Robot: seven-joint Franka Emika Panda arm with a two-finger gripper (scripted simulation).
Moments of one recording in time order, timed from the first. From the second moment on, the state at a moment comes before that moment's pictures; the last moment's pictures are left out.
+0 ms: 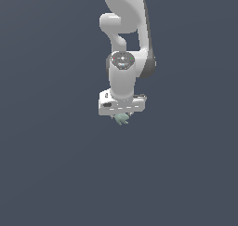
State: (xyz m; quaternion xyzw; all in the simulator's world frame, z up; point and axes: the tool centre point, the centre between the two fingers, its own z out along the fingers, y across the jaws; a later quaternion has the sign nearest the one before) arm -0.021 0.011 0.134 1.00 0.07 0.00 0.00
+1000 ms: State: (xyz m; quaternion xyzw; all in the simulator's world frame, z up) arm 0.015 0.055 0.322 1.00 0.07 0.00 0.00
